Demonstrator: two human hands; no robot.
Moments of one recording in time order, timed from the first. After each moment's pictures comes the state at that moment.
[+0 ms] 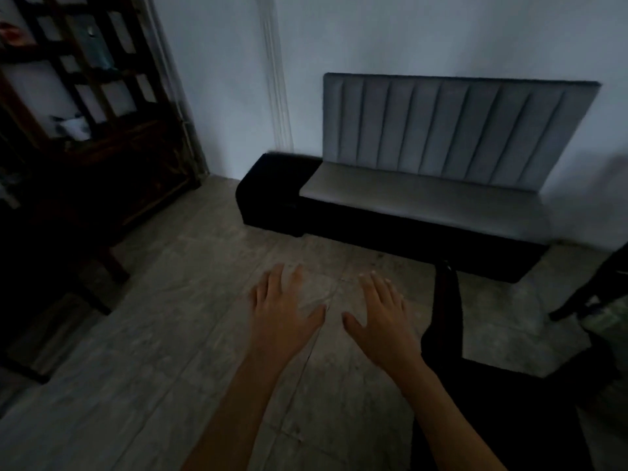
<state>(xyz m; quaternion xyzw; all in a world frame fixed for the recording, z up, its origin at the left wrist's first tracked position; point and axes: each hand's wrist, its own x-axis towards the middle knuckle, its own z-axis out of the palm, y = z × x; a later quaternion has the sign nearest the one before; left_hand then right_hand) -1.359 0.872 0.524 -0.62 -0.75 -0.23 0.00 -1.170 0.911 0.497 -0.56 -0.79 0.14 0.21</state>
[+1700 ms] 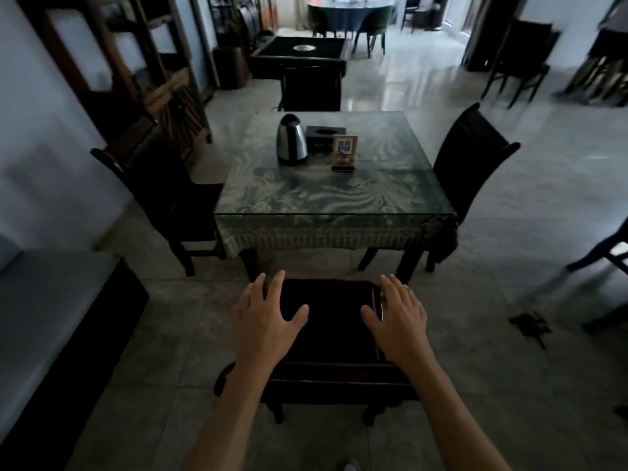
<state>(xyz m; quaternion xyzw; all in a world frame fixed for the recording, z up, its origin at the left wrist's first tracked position) -1.038 1.201 0.467 -0.97 0.01 -0.06 -0.23 -1.064 0.959 0.461 -0.96 0.10 -0.04 0.26</state>
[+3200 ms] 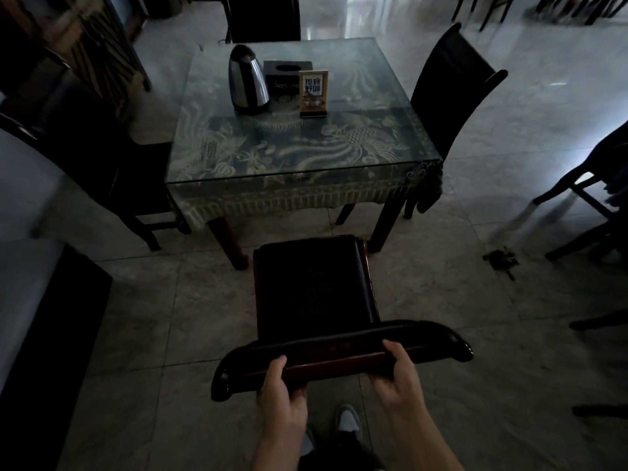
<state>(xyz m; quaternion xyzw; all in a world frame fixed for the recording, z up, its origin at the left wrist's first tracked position) -1.114 1.172 0.354 -0.40 -0.42 0.14 -0.80 -1.117 0.991 0.361 -0.19 0.52 -0.03 0.83</state>
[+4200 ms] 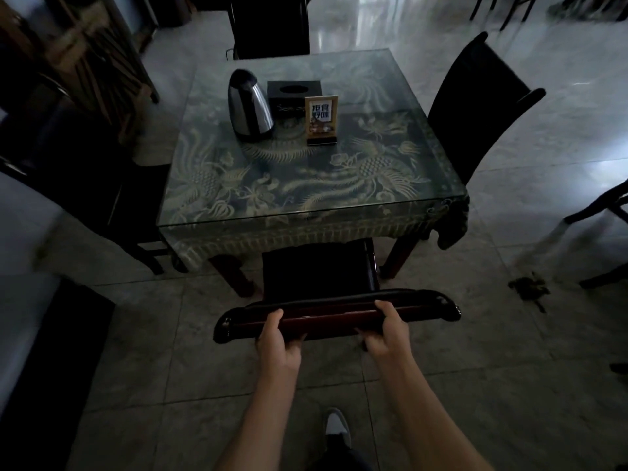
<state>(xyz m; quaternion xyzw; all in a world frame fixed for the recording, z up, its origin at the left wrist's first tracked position) -0.865 1.125 0.351 -0.32 -0.46 0.10 -0.82 -0.888 0.945 0.344 -0.23 0.48 -0.05 0.85</state>
